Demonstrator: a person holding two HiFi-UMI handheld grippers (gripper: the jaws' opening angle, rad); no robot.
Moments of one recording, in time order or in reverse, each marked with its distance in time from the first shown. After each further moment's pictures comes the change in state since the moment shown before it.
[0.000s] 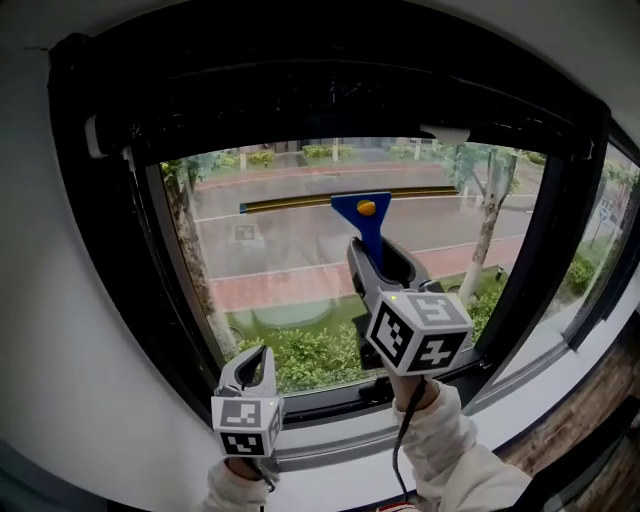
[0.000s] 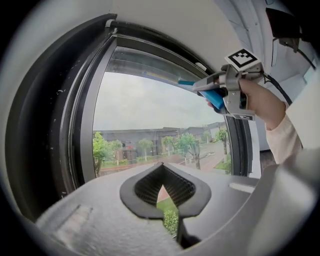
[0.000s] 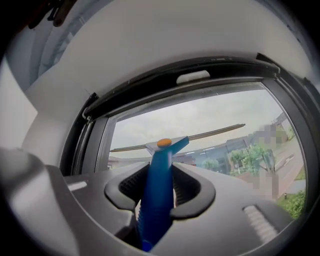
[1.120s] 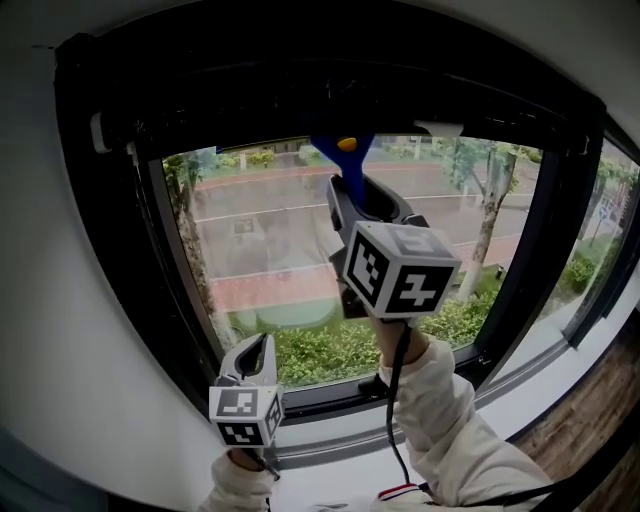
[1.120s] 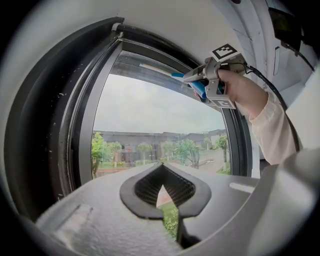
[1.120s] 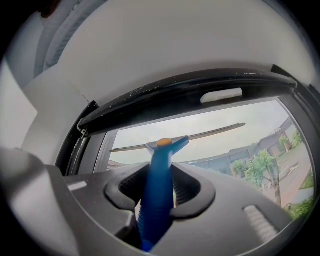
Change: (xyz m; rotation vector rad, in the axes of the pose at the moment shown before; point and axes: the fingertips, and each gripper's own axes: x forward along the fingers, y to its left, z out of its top) left arm 0.000 -0.002 0.018 -0.049 -0.062 -0.007; right arm 0.036 0.024 0.073 -0.052 -0.106 0.012
